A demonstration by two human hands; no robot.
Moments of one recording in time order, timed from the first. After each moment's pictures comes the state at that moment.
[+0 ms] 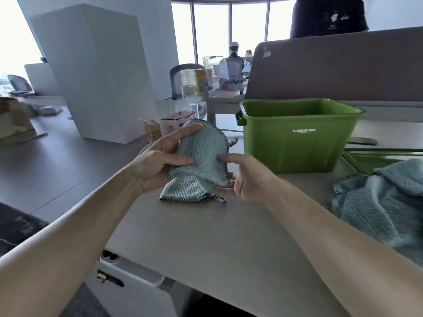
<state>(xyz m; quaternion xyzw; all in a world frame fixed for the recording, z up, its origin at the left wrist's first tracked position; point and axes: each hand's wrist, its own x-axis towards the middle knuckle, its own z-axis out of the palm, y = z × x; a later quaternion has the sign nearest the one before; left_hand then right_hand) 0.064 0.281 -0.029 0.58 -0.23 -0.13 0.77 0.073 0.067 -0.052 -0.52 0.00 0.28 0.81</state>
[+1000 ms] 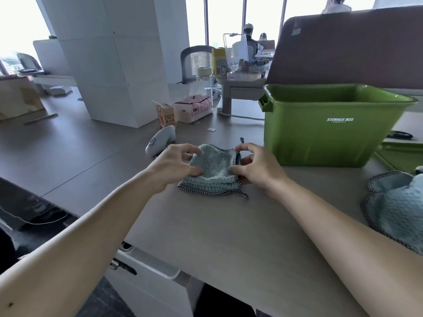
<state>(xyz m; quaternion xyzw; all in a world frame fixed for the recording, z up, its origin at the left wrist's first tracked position) 0.082 0.307 -0.073 0.89 0.01 0.02 0.46 0.111 0.091 -0.095 -0.84 -0.07 -0.02 0.54</state>
